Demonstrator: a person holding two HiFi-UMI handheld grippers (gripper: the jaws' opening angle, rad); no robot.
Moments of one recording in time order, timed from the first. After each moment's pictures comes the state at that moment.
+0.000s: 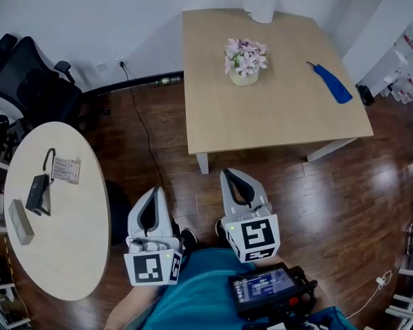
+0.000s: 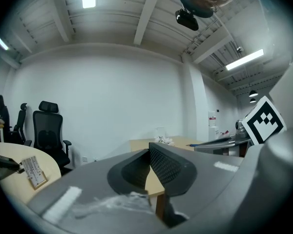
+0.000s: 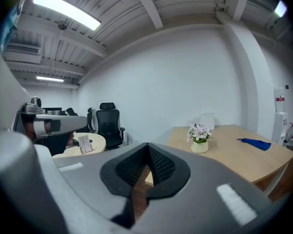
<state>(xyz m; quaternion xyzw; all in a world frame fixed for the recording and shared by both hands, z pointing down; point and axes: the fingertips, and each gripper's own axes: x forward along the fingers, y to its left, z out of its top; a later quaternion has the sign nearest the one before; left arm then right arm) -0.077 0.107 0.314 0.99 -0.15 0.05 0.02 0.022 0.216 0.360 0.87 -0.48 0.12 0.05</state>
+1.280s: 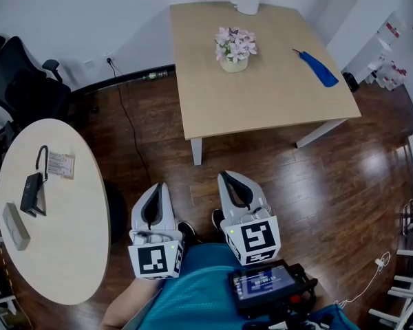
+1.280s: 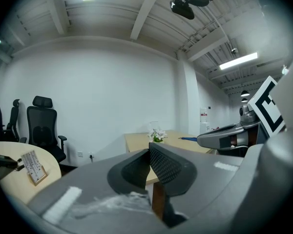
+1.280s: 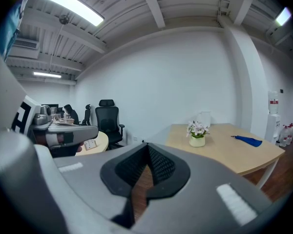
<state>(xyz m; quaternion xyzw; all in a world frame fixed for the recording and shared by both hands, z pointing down) -0.112 0.114 0.345 0.99 -0.10 0.07 0.03 -0.041 0.229 0.362 0.88 -0.46 0.13 0.06</state>
